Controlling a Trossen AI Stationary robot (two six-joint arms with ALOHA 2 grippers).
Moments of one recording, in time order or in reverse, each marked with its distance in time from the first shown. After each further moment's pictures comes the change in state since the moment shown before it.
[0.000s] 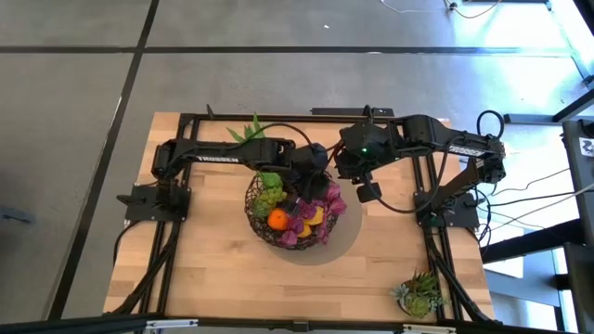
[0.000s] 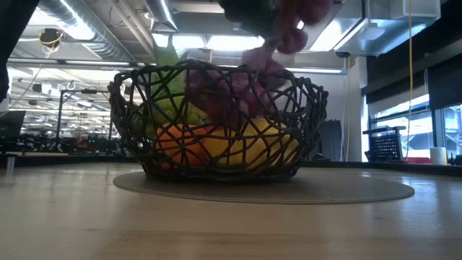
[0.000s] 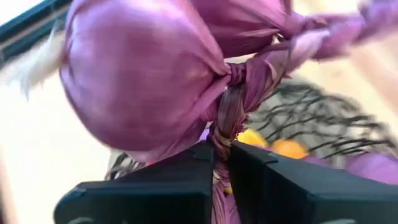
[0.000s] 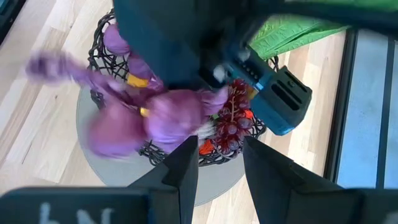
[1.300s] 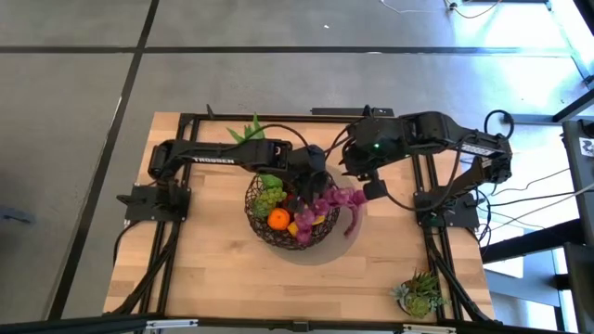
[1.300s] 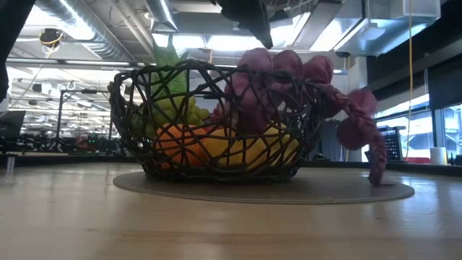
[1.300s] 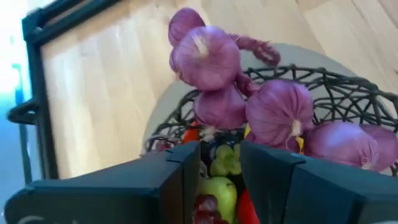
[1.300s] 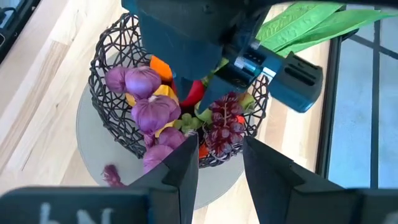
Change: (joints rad) left arm -0.022 -0.023 -0.002 0.000 -0.216 -0.076; right arm 0.000 -0.050 0.000 0.011 0.000 -0.001
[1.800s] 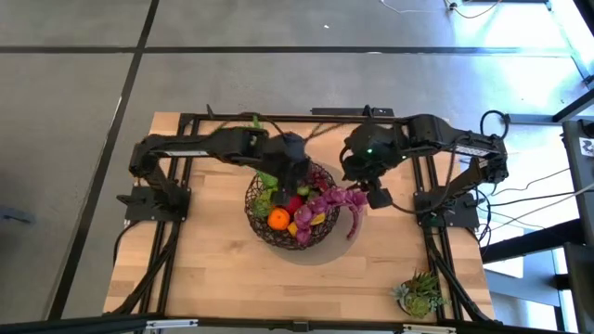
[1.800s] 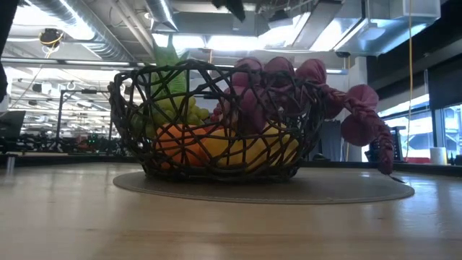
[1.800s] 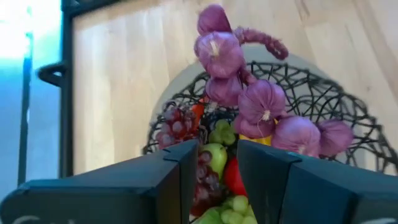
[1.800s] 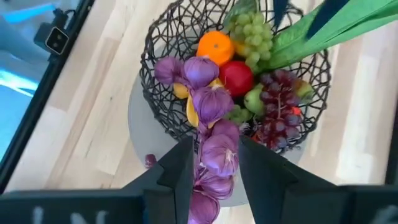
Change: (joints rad) left arm 0.001 -0.151 0.000 -0.124 -0.051 -0.161; right arm 0.002 0.024 -0.005 -0.074 -0.177 0.073
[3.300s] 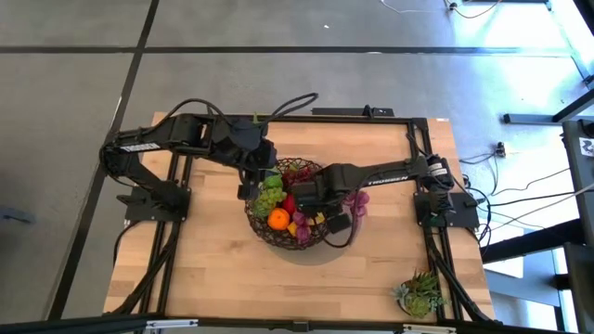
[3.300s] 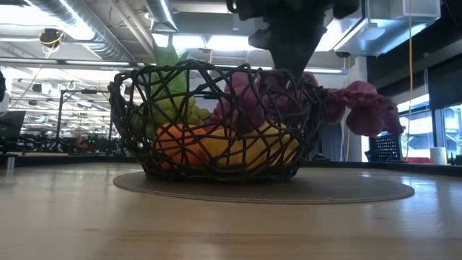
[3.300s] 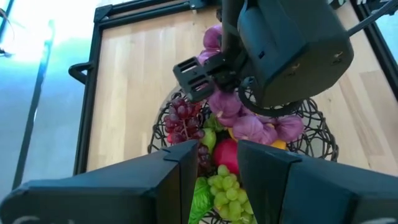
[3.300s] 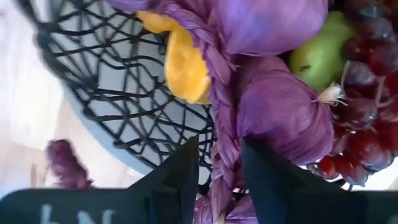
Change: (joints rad) left arm -0.044 -0.243 0.001 -0.130 -0.030 -0.111; right arm 0.114 0.464 -0.001 -0.031 0.242 0.010
